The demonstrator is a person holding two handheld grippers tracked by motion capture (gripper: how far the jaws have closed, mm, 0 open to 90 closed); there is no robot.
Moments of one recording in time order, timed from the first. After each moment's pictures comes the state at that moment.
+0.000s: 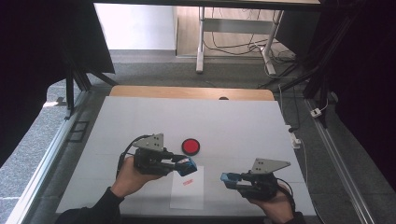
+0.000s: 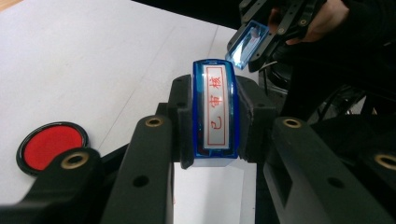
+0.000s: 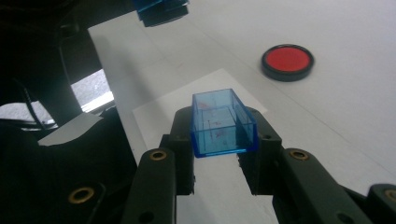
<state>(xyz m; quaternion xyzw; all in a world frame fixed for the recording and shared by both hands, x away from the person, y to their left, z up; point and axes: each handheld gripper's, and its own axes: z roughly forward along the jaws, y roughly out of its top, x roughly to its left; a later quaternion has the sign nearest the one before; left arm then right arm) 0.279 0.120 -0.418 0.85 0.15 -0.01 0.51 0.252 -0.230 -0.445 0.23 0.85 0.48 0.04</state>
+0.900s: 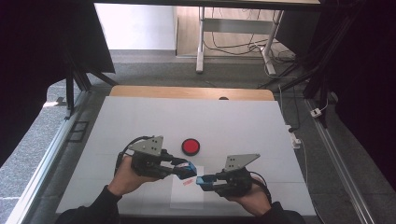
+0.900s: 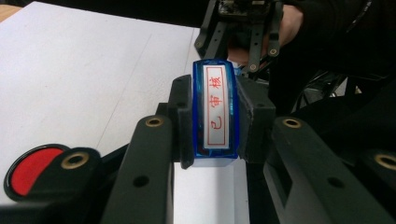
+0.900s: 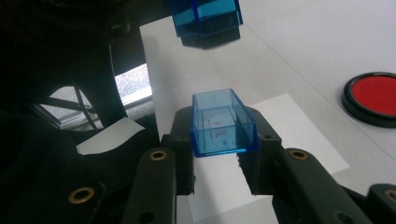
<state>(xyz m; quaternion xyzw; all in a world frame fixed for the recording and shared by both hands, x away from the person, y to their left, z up) 0.275 0.123 -0.412 0.85 0.08 -0.01 0.52 0.268 -0.171 -0.454 0.15 0.86 0.49 -0.04</state>
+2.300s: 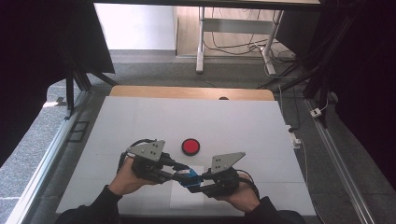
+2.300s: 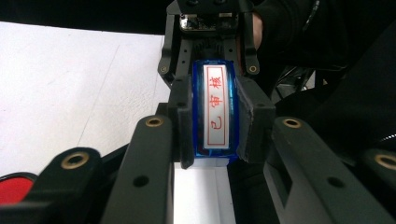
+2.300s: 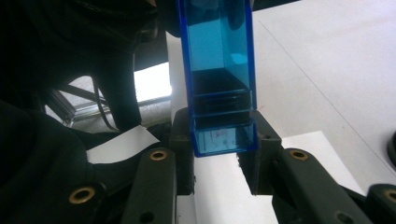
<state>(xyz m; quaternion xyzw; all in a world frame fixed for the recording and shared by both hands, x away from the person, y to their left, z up) 0.274 0.121 -0.417 0.84 0.02 -0.04 0.53 0.268 -0.139 -0.452 0.08 0.86 0.50 -0.06</state>
